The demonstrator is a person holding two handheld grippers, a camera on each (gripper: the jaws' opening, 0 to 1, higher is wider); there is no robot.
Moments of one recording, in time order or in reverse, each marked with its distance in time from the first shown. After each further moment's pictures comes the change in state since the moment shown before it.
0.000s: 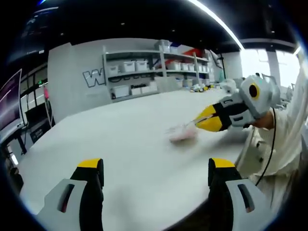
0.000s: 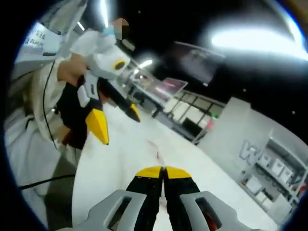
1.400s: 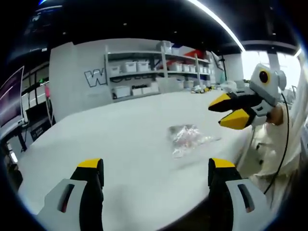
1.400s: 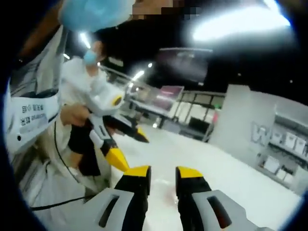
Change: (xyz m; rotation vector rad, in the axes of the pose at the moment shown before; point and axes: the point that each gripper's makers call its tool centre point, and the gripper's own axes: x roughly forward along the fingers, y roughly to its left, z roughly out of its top) left arm -0.006 0.004 -0.002 -0.017 -0.014 0.004; right arm -0.019 0.013 0.046 0.220 -0.053 0.015
